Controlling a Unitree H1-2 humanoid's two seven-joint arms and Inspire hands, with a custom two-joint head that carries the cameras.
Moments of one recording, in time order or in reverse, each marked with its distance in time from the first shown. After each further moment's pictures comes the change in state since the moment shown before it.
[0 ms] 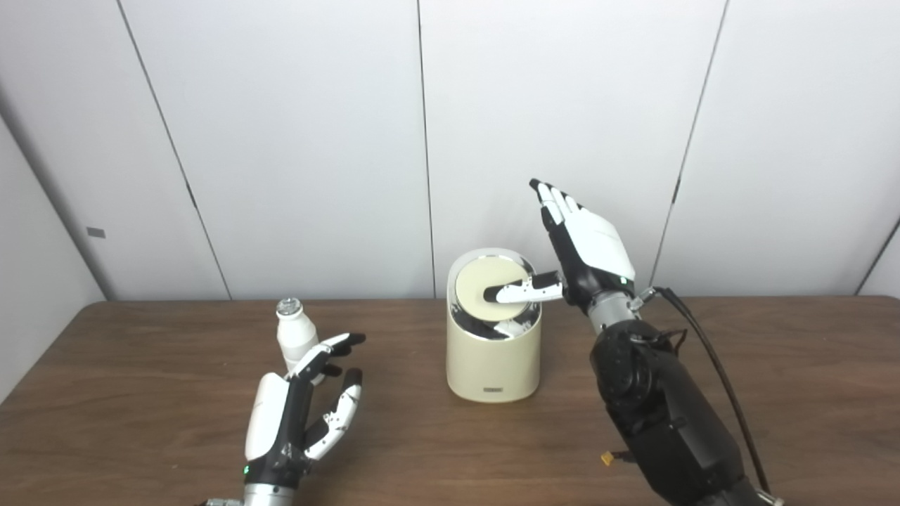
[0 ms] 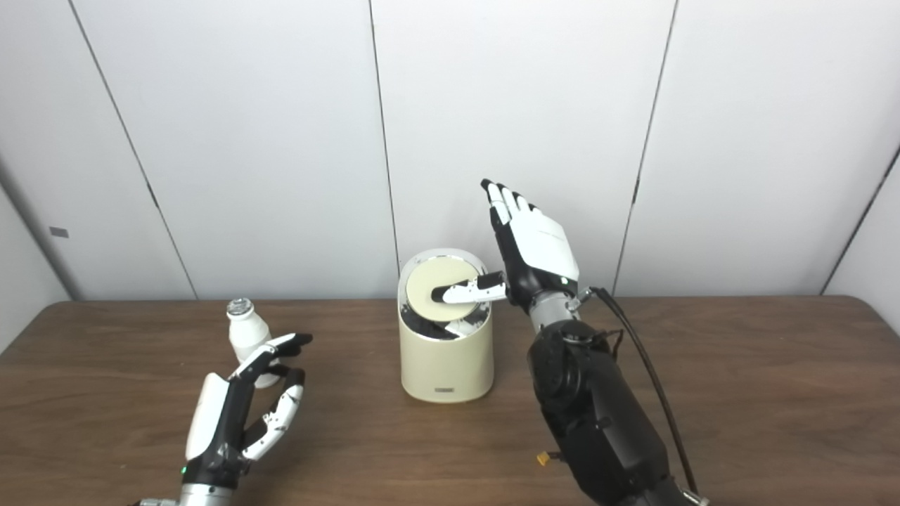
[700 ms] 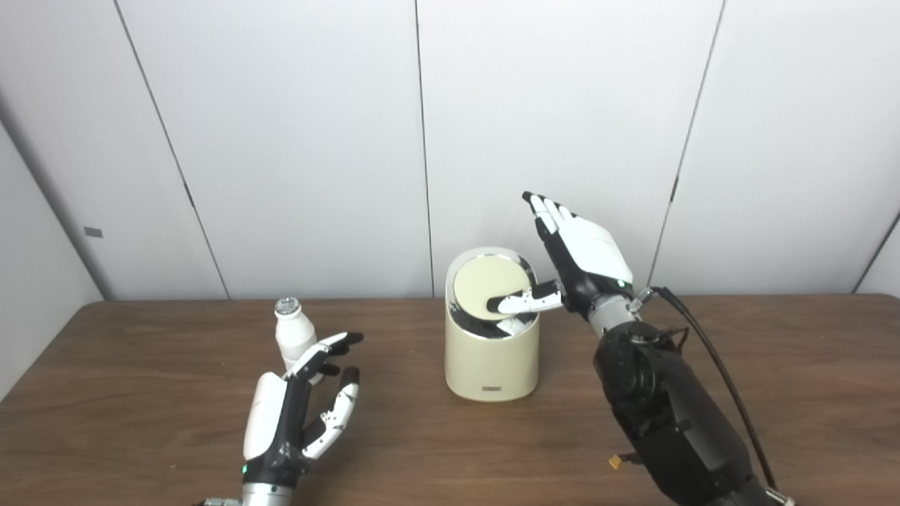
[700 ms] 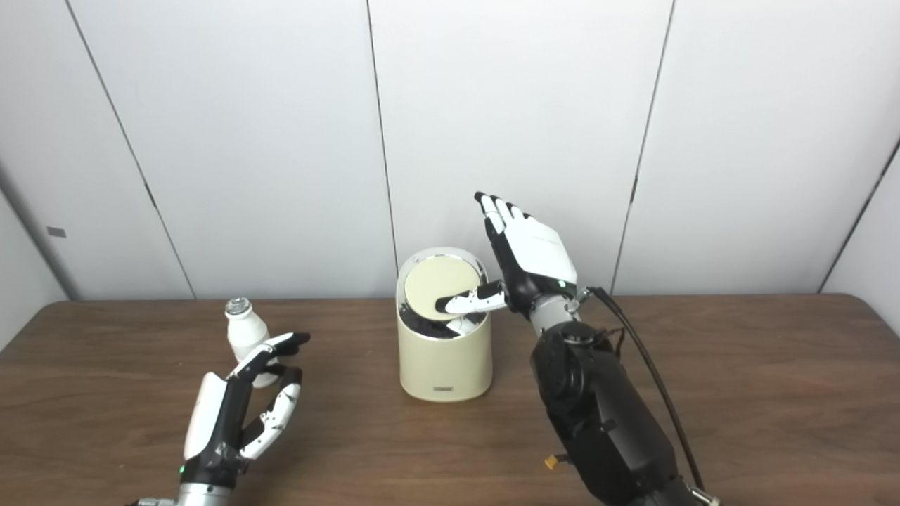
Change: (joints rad) left arm 0.004 0.000 0.005 -0.003 -0.008 0.003 -0.006; right arm 0.009 -0.032 0.033 -0.031 -0.007 0.020 0.081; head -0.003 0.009
